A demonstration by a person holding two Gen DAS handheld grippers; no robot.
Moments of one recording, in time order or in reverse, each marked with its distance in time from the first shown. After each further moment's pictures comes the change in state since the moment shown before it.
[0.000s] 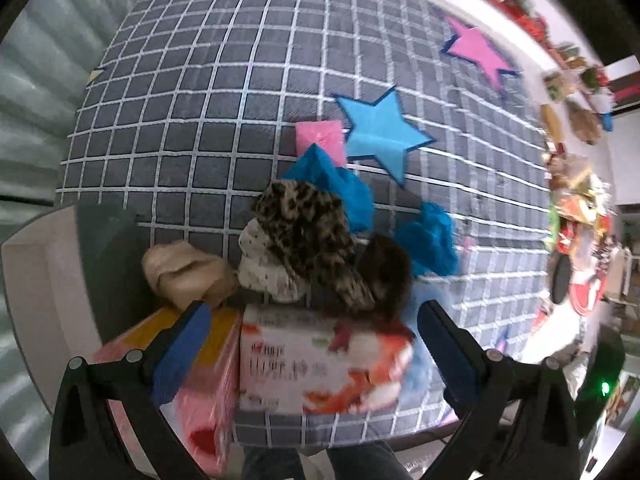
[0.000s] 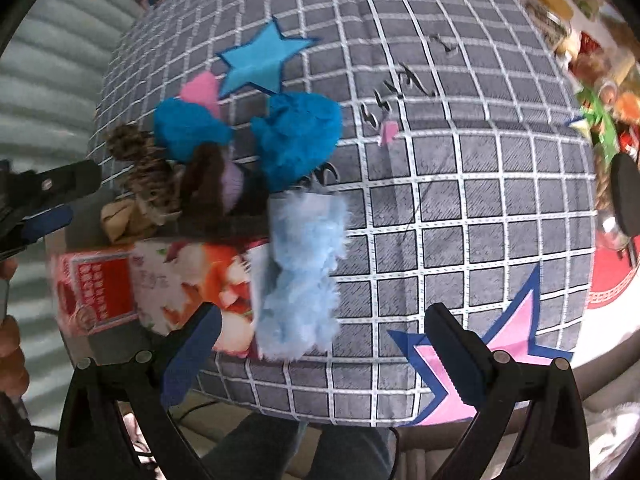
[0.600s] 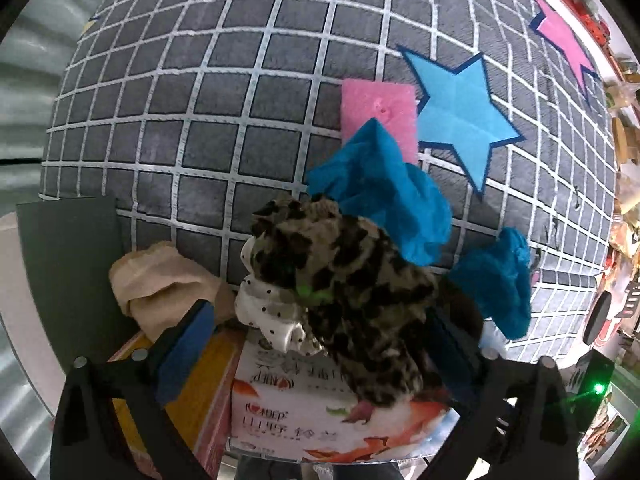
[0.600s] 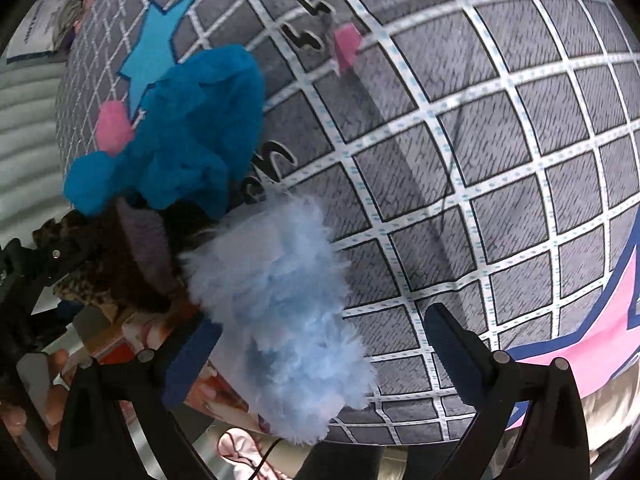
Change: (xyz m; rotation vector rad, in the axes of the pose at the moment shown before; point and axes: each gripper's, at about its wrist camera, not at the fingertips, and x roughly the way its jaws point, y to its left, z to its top) left arm 0.079 0.008 0.029 -0.108 0.160 0.103; right arm 0.087 -0.047 0.027 0.342 0.195 0.197
